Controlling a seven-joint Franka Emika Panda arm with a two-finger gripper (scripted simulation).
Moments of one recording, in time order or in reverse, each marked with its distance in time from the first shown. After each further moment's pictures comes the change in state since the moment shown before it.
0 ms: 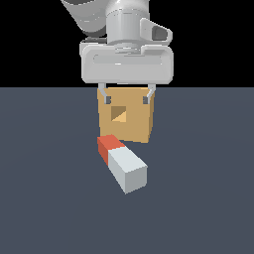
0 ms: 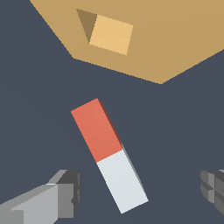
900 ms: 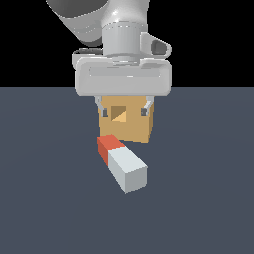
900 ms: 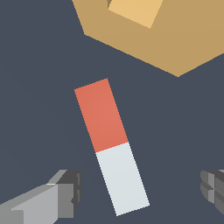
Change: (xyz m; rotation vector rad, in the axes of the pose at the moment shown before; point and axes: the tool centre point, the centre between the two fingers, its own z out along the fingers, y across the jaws) arm -0.020 -0.005 0.026 -0.005 0.002 -0.136
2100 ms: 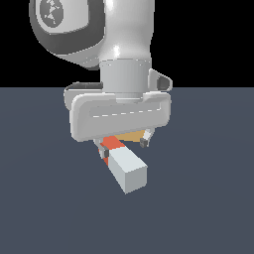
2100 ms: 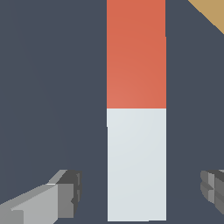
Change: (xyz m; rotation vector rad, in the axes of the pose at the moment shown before) arm -0.051 -0.005 0.064 -0.010 0.005 -0.321
